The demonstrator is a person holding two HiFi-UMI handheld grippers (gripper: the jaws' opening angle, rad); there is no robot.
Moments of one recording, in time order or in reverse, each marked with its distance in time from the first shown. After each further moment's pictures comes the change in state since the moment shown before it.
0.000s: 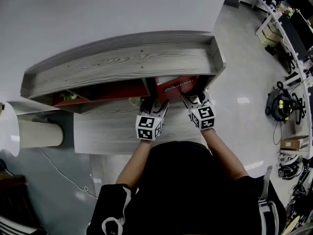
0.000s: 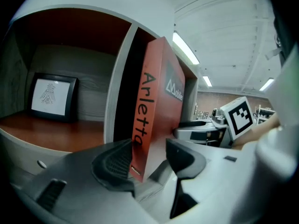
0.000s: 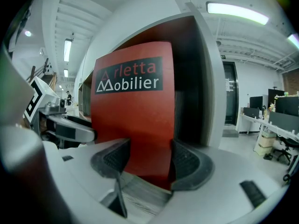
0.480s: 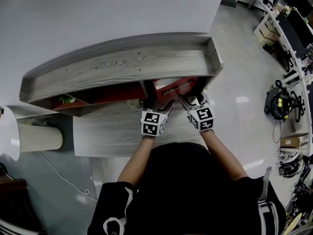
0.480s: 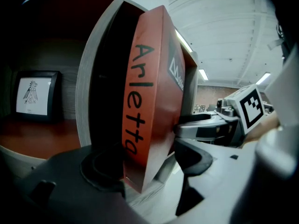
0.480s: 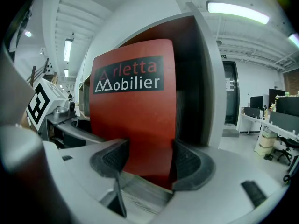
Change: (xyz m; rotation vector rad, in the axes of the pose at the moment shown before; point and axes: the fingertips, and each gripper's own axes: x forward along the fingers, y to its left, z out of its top) left arm 0.030 -0.008 -0.009 0.057 0.066 -0.031; right arm -0.001 0.004 -0.001 -0.003 0.004 0.008
